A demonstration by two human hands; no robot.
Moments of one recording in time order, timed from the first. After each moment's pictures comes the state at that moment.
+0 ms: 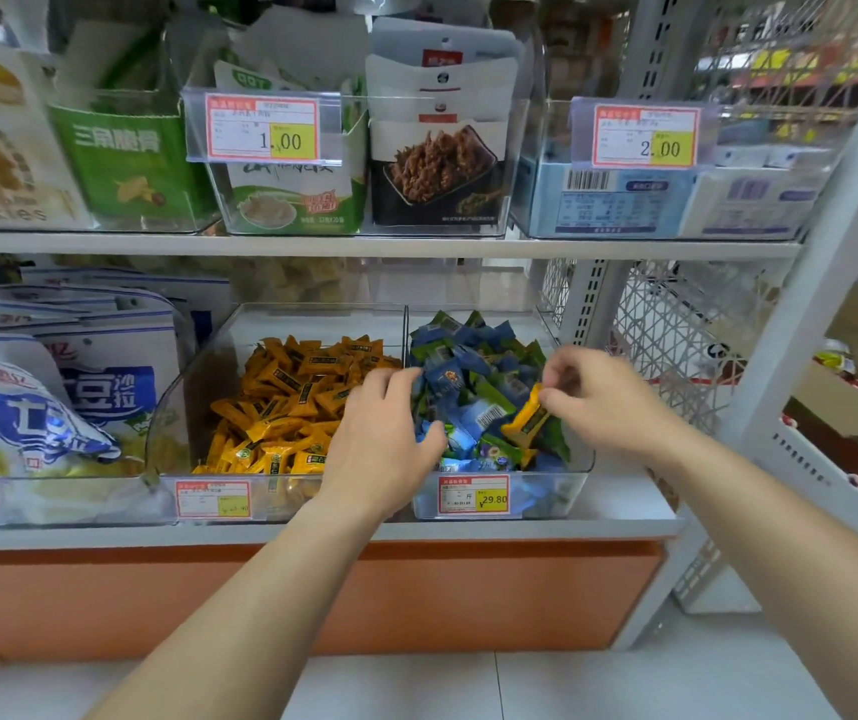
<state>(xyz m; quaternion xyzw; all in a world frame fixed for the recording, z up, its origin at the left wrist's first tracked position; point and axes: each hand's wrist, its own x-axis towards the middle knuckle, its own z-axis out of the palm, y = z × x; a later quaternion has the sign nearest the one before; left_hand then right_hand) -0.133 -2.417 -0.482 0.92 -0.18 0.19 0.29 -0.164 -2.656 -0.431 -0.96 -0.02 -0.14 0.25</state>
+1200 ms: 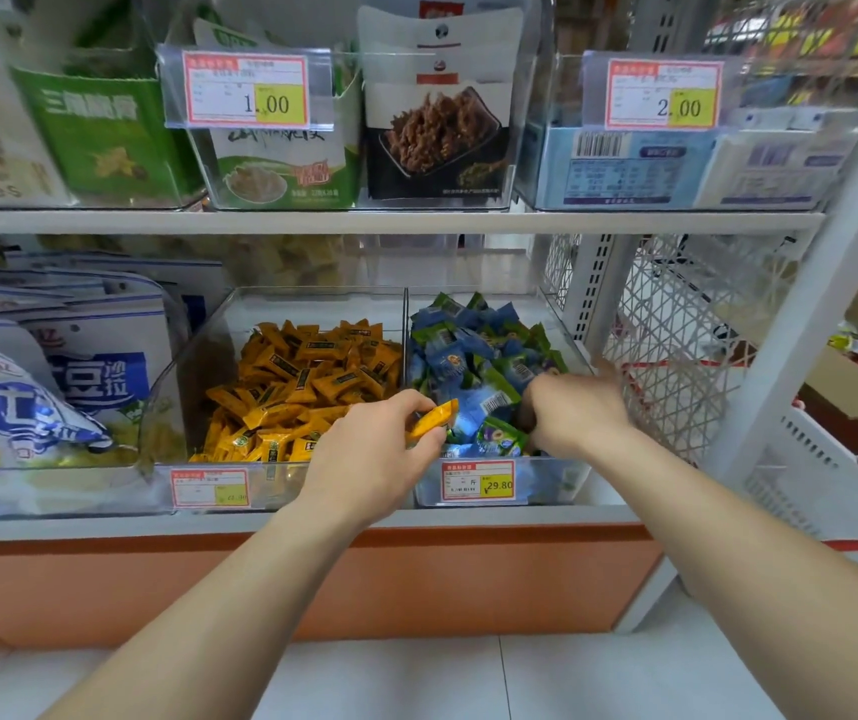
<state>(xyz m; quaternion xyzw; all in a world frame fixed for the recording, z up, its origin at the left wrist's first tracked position) -0.148 -2.402 -0.482 0.94 -0.21 0.11 0.26 -0.135 -2.627 -0.473 -0.99 0.07 -0.02 -0.09</state>
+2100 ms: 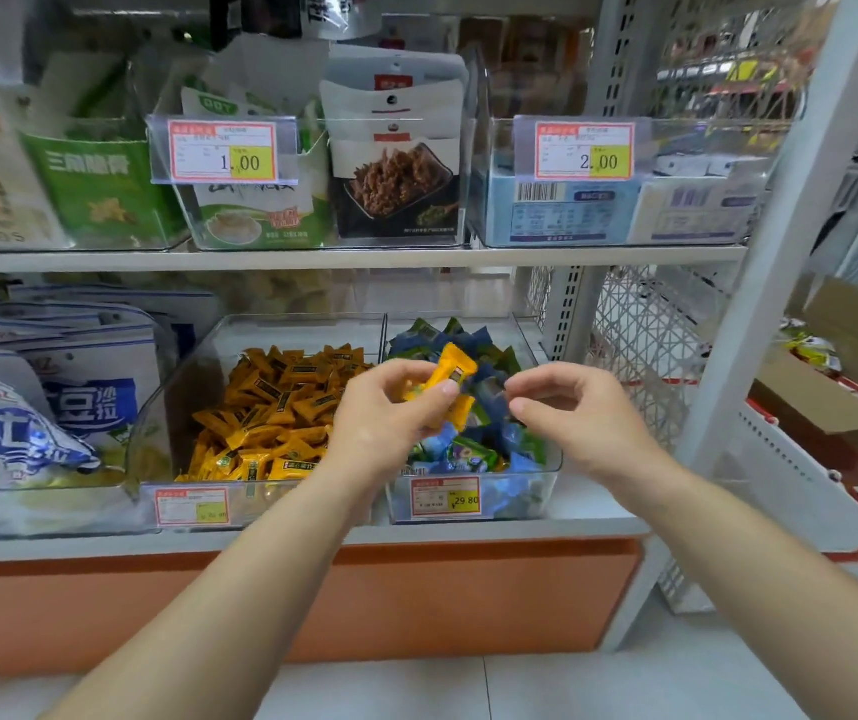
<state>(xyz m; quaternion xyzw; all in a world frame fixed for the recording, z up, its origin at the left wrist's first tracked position) -0.157 -2.443 -0.441 0.72 -0.16 0.00 0.67 -0.203 -2.650 -0.437 -0.80 -0.04 -0.17 0.58</state>
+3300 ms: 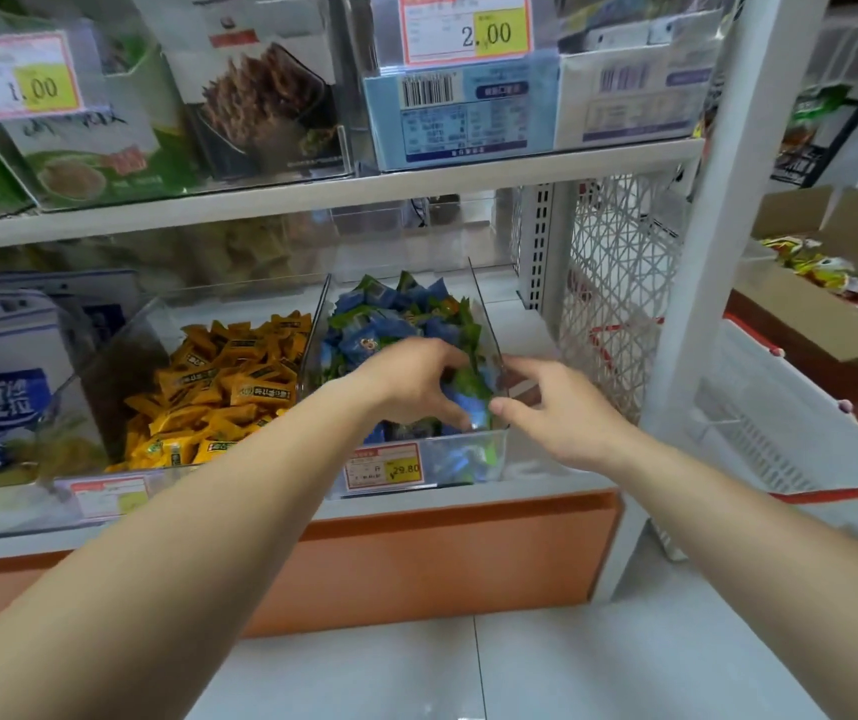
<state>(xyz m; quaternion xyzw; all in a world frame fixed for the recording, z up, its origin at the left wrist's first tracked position) -0.084 -2.536 -0.468 0.92 -0.37 -0.05 0.08 -0.181 -2.713 -0.500 -0.93 -0.05 -0.11 0.36</state>
